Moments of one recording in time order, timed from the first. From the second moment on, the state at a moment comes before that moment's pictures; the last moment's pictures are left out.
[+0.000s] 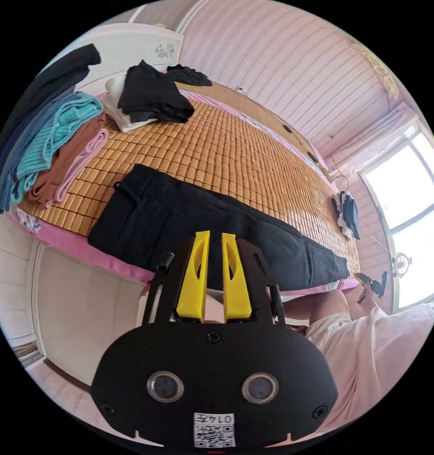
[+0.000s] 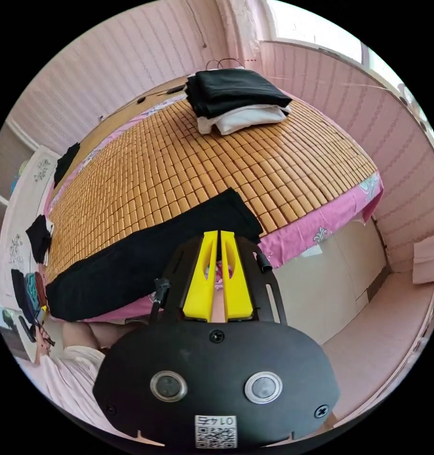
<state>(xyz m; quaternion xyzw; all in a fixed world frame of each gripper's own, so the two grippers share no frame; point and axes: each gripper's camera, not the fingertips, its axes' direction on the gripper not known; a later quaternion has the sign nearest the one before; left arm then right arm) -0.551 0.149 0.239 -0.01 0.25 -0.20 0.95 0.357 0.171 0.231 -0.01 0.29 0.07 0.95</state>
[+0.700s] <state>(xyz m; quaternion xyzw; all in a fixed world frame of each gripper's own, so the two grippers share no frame) -0.645 0.071 0.351 -0.18 0.13 -0.24 0.95 0.073 0.041 0.534 -0.40 0.19 -0.38 0.81</state>
